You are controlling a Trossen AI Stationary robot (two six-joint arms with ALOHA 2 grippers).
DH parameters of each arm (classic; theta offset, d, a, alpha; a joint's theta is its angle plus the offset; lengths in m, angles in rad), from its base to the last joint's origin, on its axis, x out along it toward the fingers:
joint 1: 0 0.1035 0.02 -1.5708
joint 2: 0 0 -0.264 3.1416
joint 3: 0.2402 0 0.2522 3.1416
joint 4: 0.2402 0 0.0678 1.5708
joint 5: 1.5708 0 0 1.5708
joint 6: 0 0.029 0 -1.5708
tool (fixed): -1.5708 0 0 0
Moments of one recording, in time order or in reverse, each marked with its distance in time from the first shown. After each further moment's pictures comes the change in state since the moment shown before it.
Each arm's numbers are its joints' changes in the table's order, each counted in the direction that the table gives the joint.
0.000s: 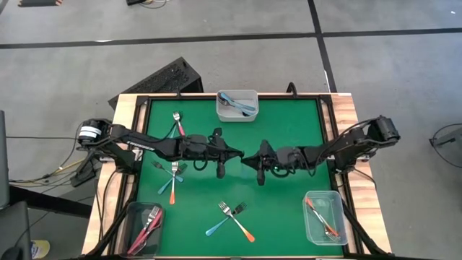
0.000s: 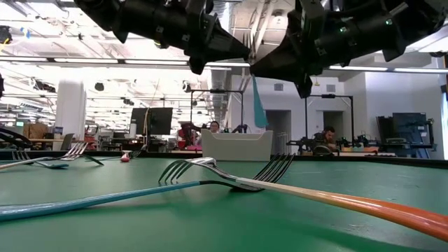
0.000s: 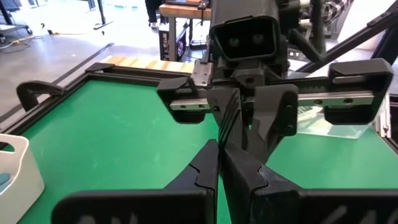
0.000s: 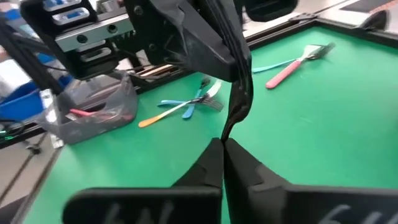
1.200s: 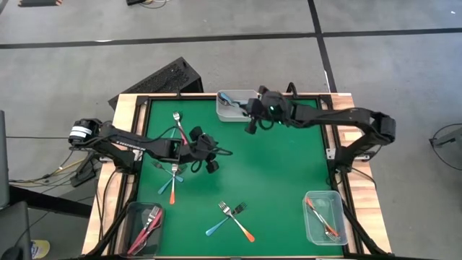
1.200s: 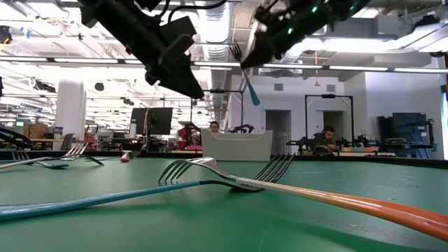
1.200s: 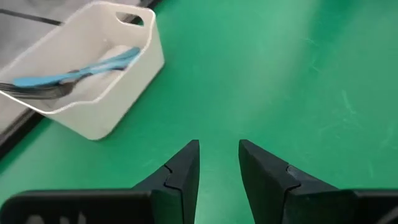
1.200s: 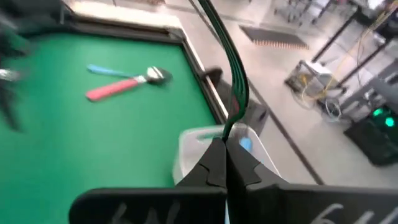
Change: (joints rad) left arm -0.042 -0.108 0.000 0.581 0.397 -0.157; right arm -0.464 0.003 0.489 0.647 0.042 -0.681
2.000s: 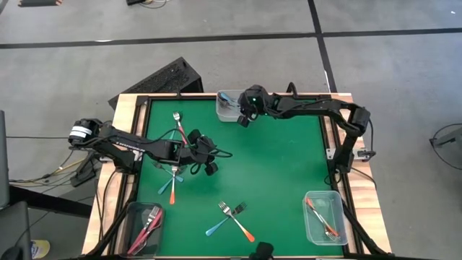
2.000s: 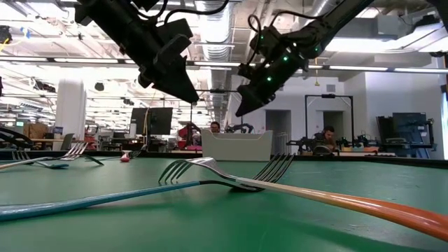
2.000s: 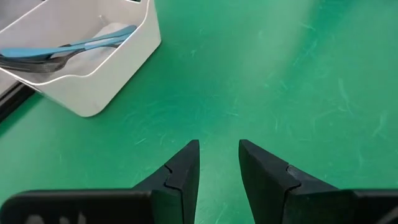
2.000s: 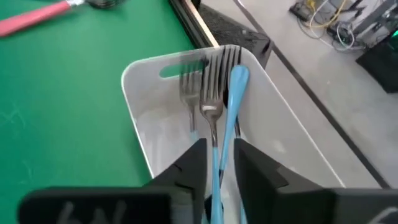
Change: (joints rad) left arm -0.025 0.000 0.000 0.064 0.000 -0.098; right arm -0.156 0.306 0.112 0.027 0.064 0.084
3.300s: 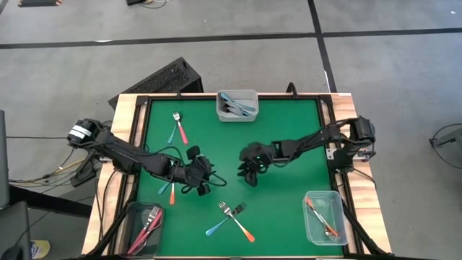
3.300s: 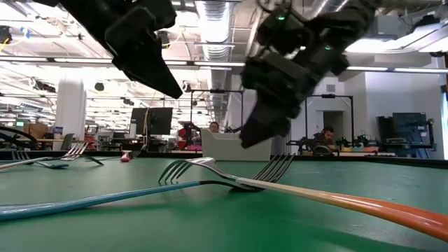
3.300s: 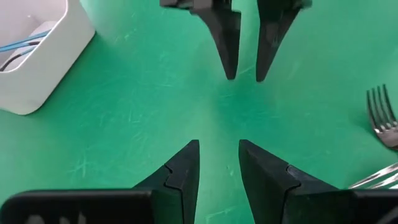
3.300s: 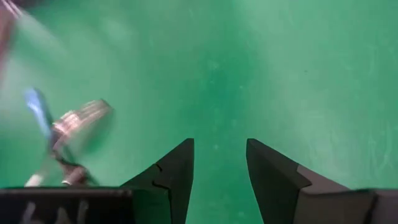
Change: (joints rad) left arm -0.221 0.000 0.000 0.072 0.021 -0.032; right arm 0.477 -0.040 -0.290 -0.108 0.320 0.559
